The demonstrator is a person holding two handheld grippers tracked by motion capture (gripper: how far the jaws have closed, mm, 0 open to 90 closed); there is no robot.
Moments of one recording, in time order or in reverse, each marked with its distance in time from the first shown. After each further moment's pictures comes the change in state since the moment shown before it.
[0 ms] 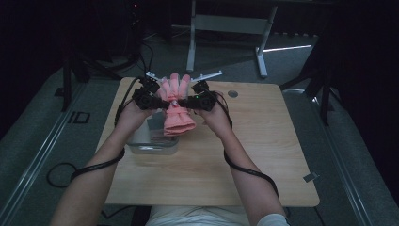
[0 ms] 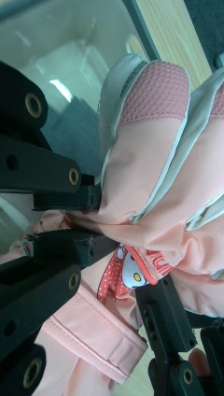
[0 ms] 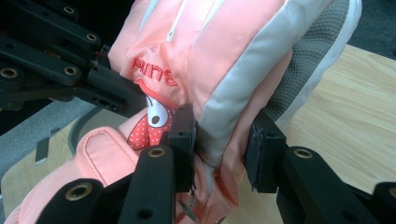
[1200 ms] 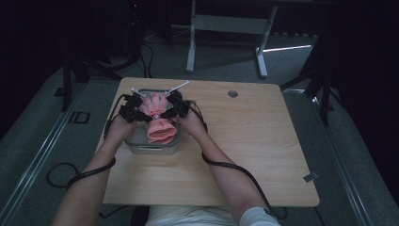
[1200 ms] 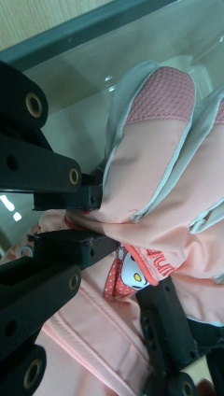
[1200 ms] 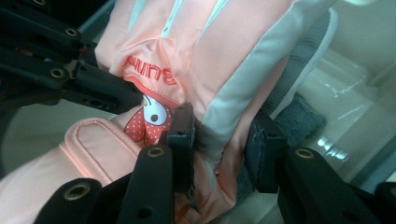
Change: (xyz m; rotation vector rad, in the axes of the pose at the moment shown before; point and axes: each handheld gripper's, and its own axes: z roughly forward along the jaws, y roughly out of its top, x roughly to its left) left arm 0.067 -0.068 0.053 0.141 0.019 -0.186; right arm 0.004 -0.014 0.116 0.240 0.024 0.043
